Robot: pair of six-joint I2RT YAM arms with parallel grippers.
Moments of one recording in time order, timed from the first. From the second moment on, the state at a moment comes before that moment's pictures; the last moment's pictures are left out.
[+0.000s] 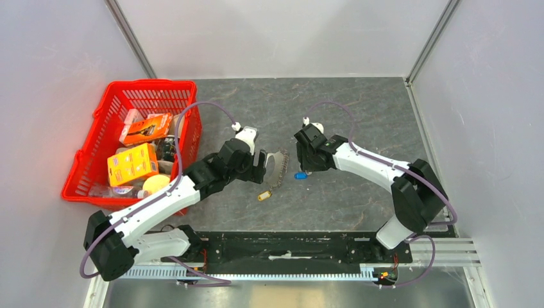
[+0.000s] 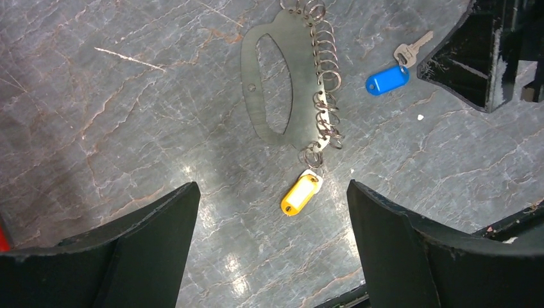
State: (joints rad) left arm -0.80 1.11 0.87 -0.48 -0.24 -0.36; right arm 0.70 1.59 1.10 -0.60 0.22 0.56
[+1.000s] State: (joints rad) left arm -0.80 1.10 0.86 -0.48 -0.23 -0.37; right arm 0.75 1.82 1.21 -0.60 0.34 0.60
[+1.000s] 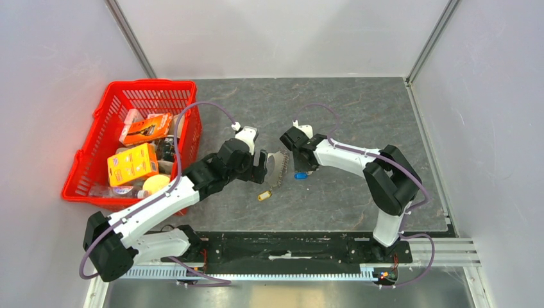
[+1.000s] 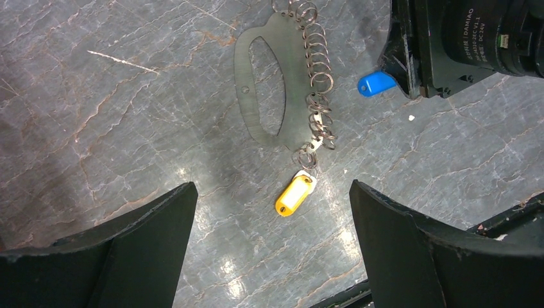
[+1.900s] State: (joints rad) left arm -0.80 1.10 0.86 -0.47 -0.21 -0.37; right arm 0.77 1.85 1.21 -0.62 0.40 0.61
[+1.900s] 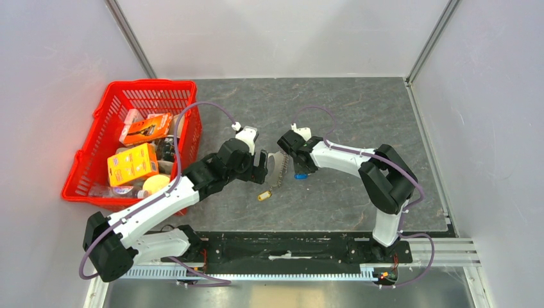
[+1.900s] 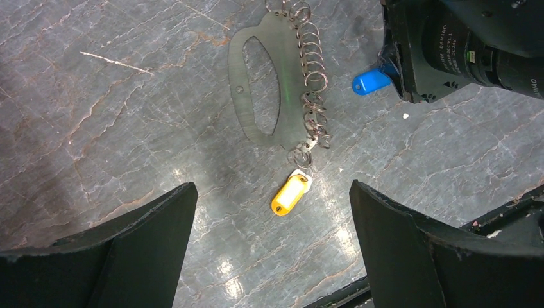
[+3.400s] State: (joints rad) left arm -0.80 1.09 0.86 -0.47 -0.20 -0.37; right arm 0.78 1.61 1.13 -0.70 0.44 0.59
